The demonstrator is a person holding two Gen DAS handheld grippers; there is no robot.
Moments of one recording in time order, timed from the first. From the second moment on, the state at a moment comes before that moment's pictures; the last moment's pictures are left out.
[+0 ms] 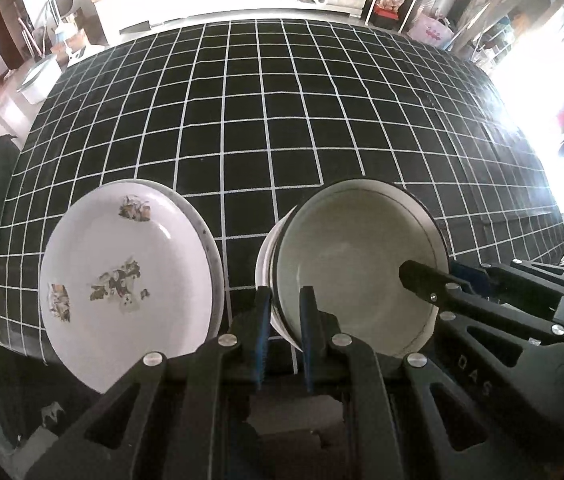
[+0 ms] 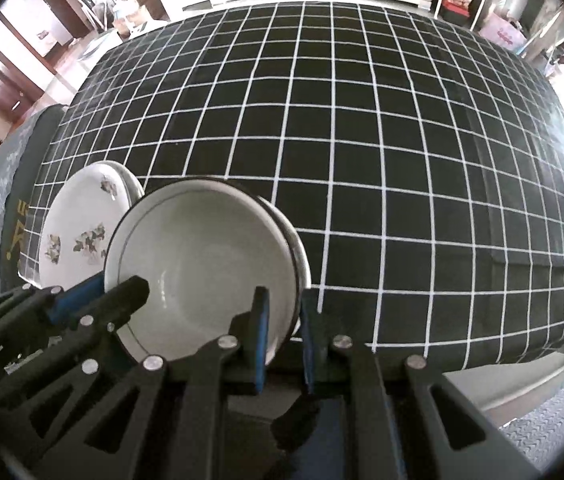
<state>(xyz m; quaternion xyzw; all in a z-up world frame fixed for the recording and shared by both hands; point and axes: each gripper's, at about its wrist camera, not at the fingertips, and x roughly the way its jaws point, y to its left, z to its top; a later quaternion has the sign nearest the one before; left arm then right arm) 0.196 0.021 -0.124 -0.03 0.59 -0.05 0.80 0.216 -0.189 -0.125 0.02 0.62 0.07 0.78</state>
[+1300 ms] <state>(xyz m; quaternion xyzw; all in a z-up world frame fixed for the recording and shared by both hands) 0.179 0.057 -0.126 -0.12 0.57 -0.10 0.81 0.196 -0.240 -0.107 0.15 0.60 0.08 0.78</state>
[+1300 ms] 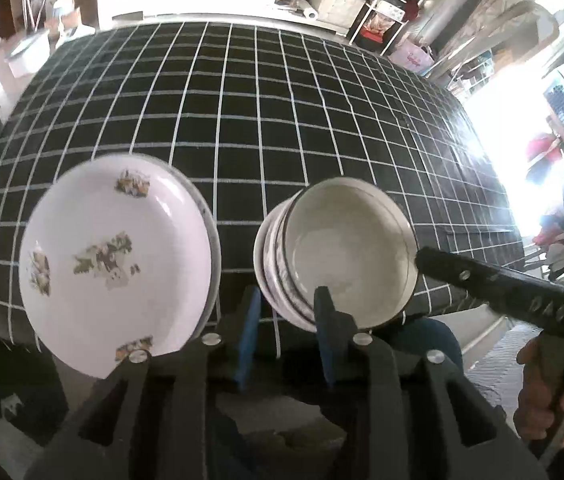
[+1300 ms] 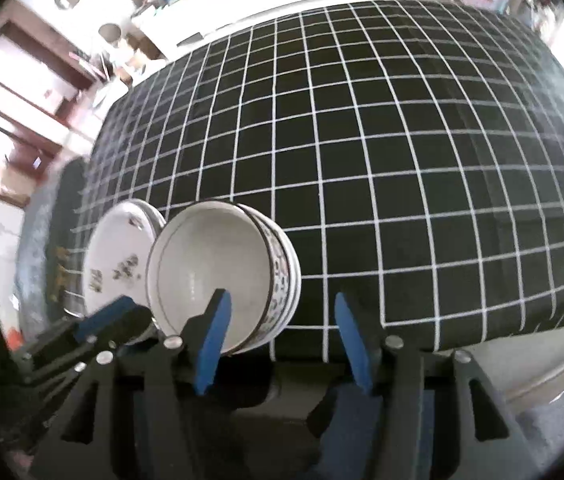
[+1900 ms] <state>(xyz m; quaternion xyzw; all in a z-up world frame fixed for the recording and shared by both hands) 0.189 0.062 -0.157 -0.13 0.57 -0.18 0.80 0.202 -0.236 -0.137 0.21 0.60 0.11 0.76</state>
